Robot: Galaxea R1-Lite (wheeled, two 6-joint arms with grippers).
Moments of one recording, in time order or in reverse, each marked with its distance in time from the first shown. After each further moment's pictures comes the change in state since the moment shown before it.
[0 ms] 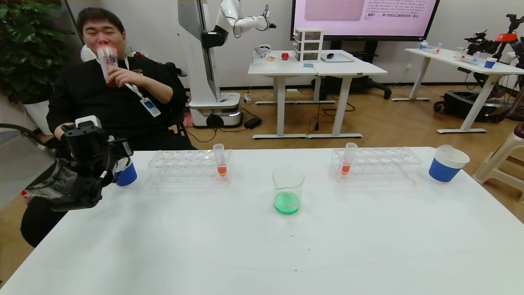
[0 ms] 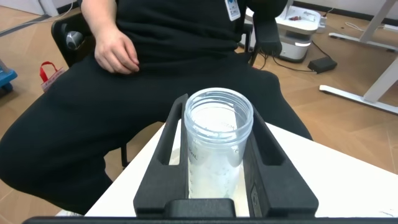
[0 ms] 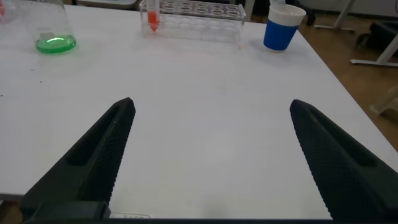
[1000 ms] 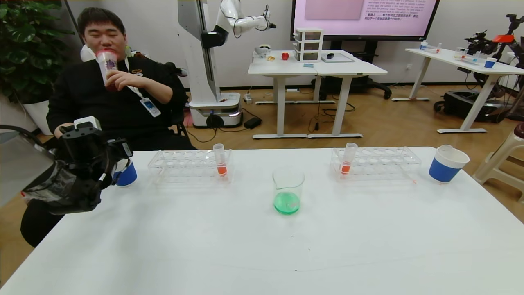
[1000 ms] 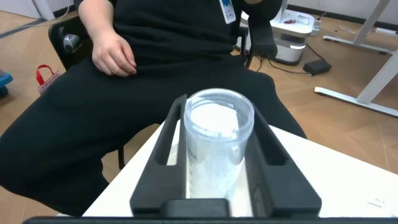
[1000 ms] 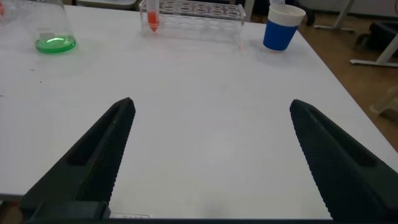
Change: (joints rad) left arm -0.004 -0.015 0.043 -0.043 -0.011 0.000; right arm 0.000 0.000 0.000 0.000 0.000 0.000
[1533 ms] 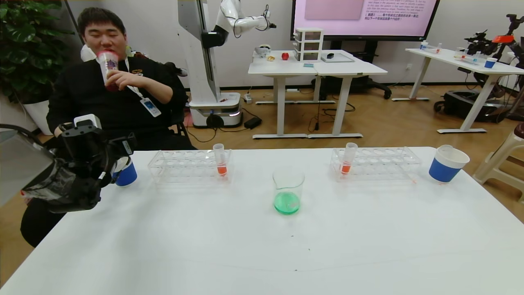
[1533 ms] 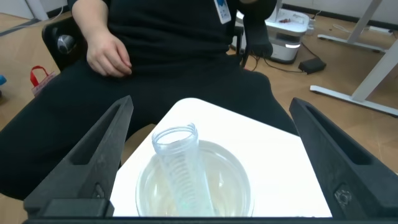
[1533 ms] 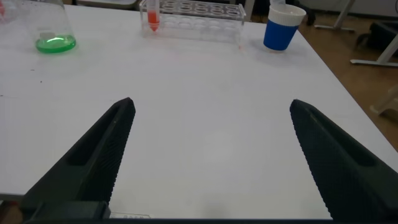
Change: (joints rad) left arm -0.001 -0.003 -0.011 0.002 -0.020 0.001; right arm 0.000 0.000 0.000 0.000 0.000 0.000
